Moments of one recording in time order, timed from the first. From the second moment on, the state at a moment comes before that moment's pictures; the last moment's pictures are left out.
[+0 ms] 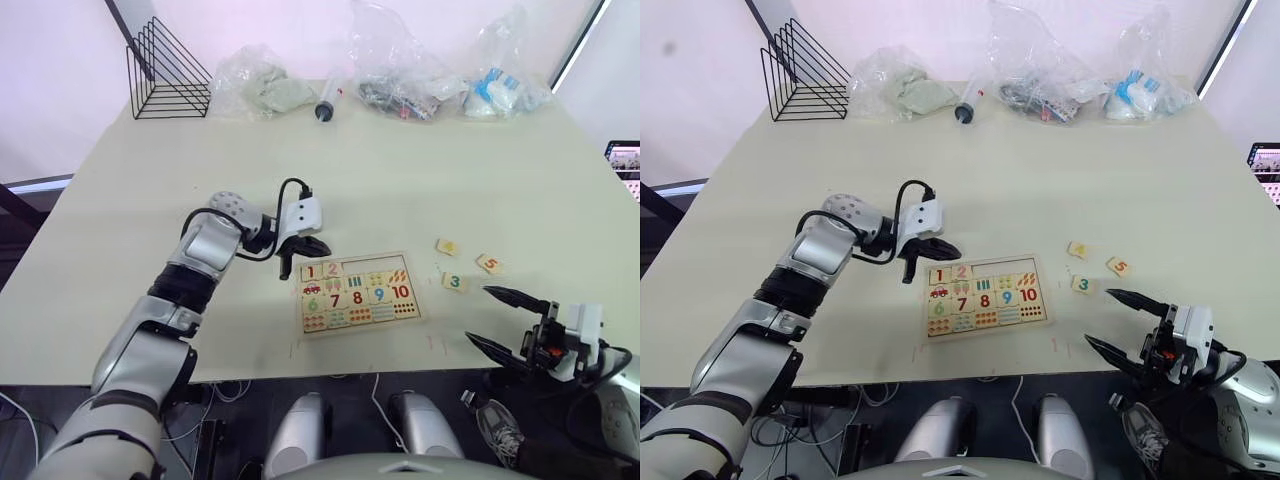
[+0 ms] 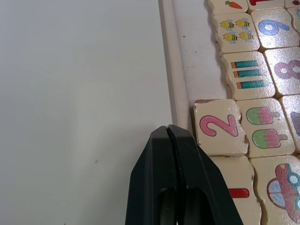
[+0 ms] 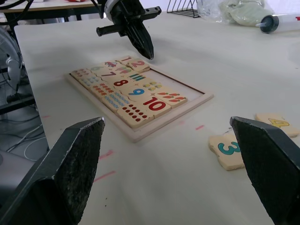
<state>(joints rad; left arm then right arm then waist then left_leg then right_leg) -0.80 0.59 -0.36 0.42 0.01 0.20 -1.31 0.22 -0.53 -0.24 -0.03 0.55 -0.20 1.27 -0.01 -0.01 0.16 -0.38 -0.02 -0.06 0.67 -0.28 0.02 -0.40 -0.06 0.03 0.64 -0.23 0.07</state>
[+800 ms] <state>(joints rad) -0.80 0.58 -0.36 0.42 0.04 0.19 -1.36 0.23 -0.53 -0.24 -0.04 0.55 -0.20 1.26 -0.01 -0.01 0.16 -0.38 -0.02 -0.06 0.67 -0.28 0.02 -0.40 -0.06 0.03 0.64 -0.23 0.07</state>
